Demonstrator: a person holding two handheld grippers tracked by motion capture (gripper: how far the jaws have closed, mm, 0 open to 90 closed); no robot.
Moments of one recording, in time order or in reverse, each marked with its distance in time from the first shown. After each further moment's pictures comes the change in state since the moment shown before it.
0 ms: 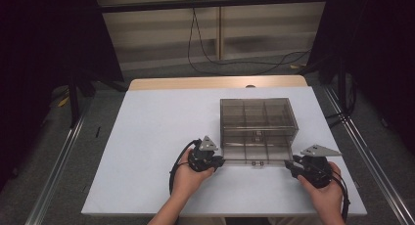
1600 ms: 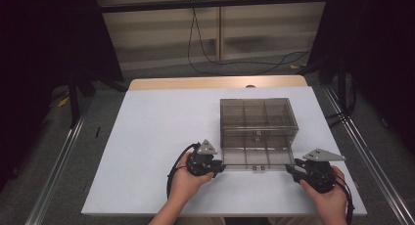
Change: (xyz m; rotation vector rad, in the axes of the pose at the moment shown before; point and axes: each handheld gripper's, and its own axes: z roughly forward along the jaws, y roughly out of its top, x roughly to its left) left arm -0.006 -0.006 -0.009 0.006 -0.046 -0.003; right arm 0.003 -0.007 -0.010 -0.006 0.019 -0.008
